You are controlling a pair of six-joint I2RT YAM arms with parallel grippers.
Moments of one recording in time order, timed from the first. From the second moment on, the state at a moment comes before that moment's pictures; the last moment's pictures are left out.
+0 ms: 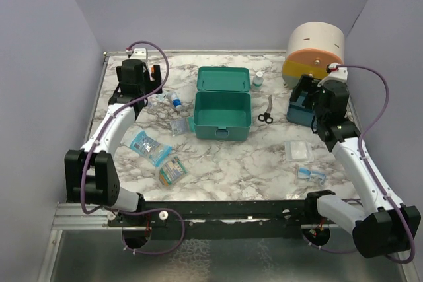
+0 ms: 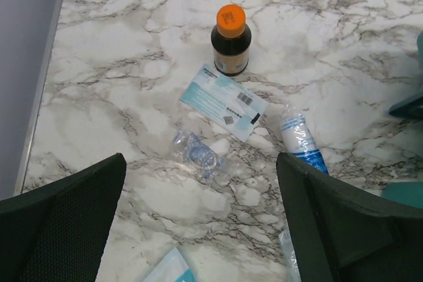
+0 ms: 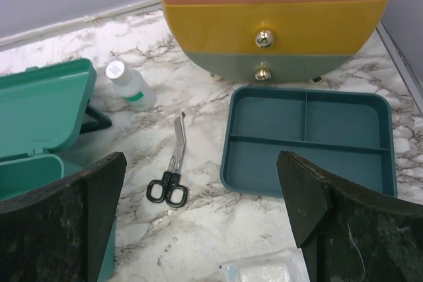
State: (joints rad) left arm -0.12 1.42 1.12 -0.18 -0.20 -0.07; right arm 0.14 1.02 0.86 -0.16 0.25 0.24
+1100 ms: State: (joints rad) left arm -0.10 1.96 1.21 0.25 -0.10 0.04; right arm 0.14 0.94 0.90 -0.19 0.23 0.25
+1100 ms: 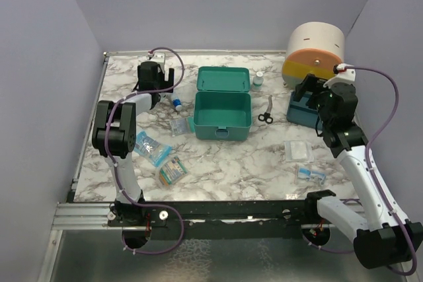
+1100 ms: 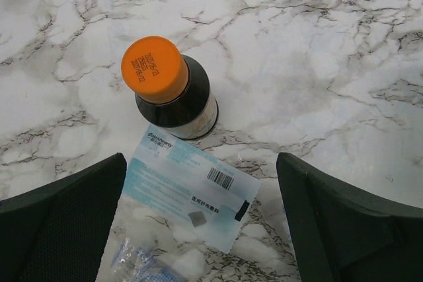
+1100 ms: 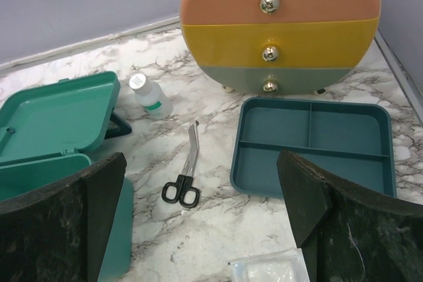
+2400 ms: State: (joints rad) left arm -0.07 2.27 1.44 0.40 -0.19 -0.02; right arm 0.14 0.81 0.96 -0.42 0.29 0.33
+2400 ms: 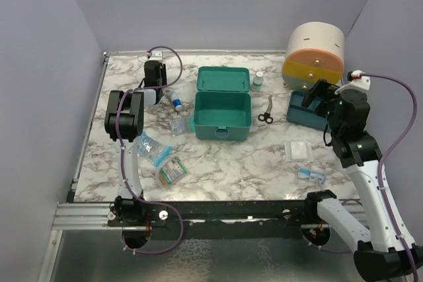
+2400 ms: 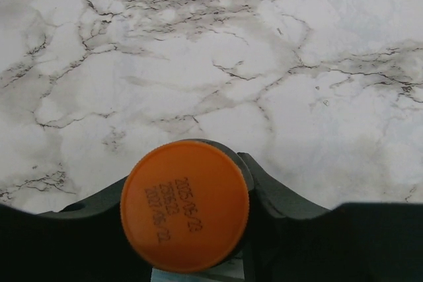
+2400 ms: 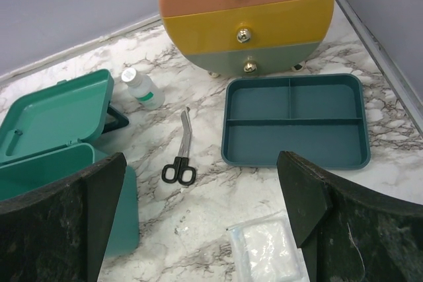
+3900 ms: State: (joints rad) left arm -0.41 1.88 1.87 -1.12 0.50 0.93; right arm 0.14 0.83 0.84 -0.36 0.32 0.42
